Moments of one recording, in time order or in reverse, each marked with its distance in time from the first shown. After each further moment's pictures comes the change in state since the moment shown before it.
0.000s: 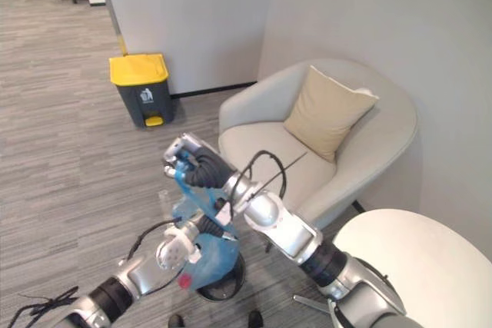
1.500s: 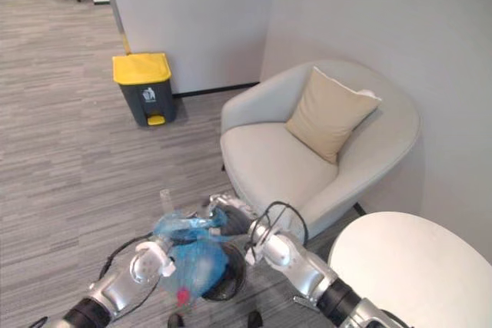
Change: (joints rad) left arm 0.171 0.049 0.173 0.042 -0.024 0.034 -0.048; right arm 0.311 -0.080 -0.037 0.199 -0.402 -0.032 0.009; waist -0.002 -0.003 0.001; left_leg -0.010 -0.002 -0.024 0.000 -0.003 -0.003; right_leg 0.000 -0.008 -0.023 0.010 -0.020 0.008
